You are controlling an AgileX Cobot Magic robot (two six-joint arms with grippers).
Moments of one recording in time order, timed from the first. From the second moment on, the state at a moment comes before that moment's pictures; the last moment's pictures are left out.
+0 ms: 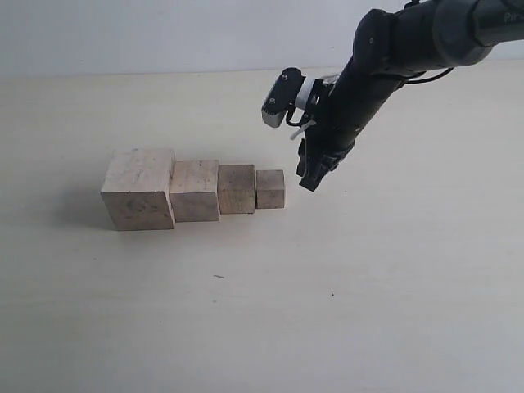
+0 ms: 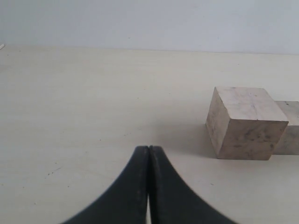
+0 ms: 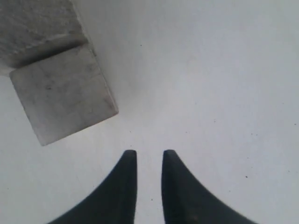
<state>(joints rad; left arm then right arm) -0.01 0.00 0.00 -0.16 0.37 0.12 0.54 2.13 -1.44 0.31 0.69 -0.98</state>
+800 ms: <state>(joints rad) -0.01 0.00 0.00 -0.16 0.37 0.12 0.54 2.13 -1.44 0.43 0.76 -1.00</state>
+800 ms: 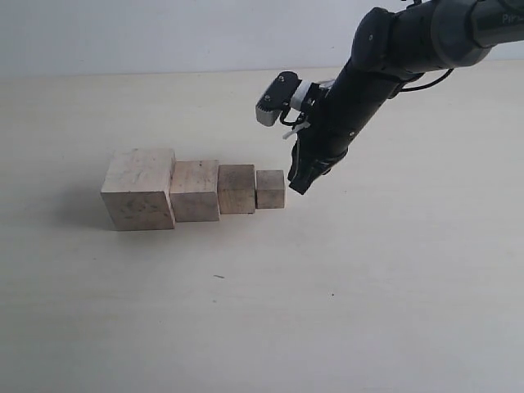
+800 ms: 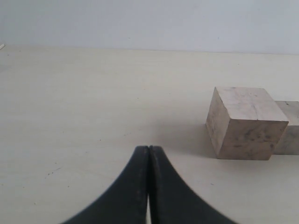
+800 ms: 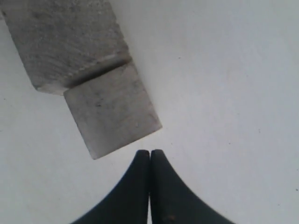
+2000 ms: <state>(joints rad) -0.01 0.00 0.00 -0.16 0.37 0.12 0.54 2.09 -1.44 0.11 0.79 -0.73</state>
